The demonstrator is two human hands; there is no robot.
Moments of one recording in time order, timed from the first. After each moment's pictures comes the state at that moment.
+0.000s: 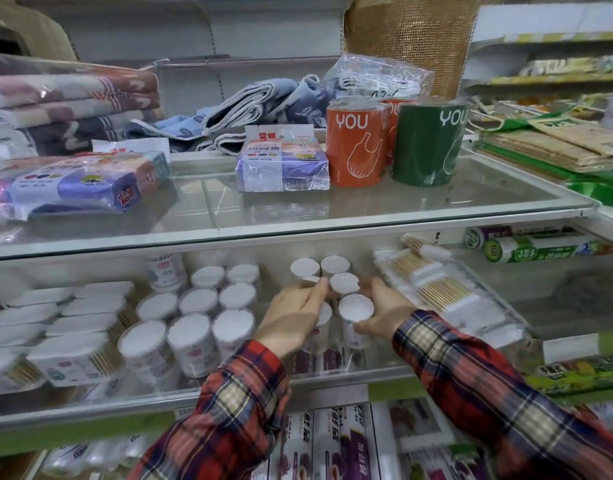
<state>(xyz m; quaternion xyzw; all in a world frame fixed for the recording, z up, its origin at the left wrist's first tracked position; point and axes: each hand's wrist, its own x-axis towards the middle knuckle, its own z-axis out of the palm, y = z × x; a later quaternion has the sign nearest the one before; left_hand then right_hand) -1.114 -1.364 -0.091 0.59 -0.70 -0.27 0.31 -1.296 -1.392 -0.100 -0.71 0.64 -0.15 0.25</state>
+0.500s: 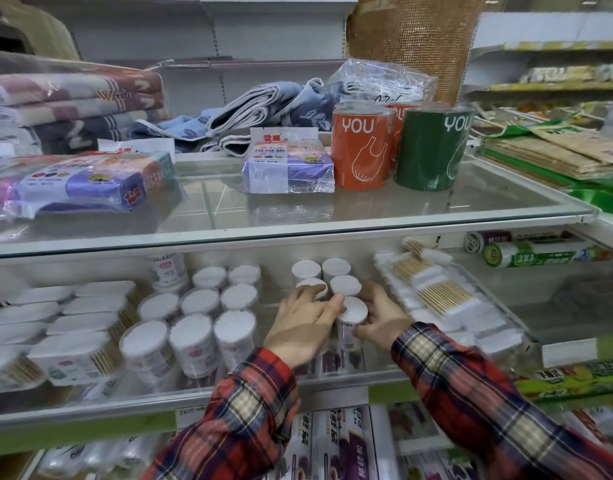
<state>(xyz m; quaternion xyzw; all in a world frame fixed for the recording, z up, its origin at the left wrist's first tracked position) -1.123 -1.357 -0.100 0.57 -0.76 -0.20 0.23 -1.290 -1.392 -0.127 -0.65 0.58 -0.31 0.38</state>
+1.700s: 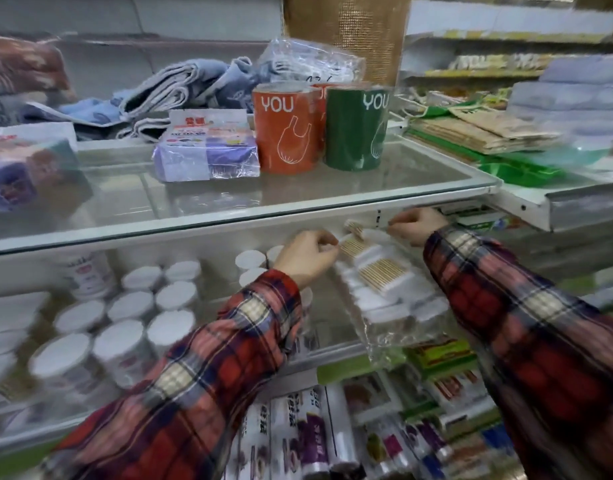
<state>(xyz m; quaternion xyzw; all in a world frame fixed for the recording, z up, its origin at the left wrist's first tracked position) -1.208 -1.410 -0.048 0.51 -0.77 -0.25 0.28 -1.428 -1.419 -0.027 -0.53 0.73 -0.35 0.26</state>
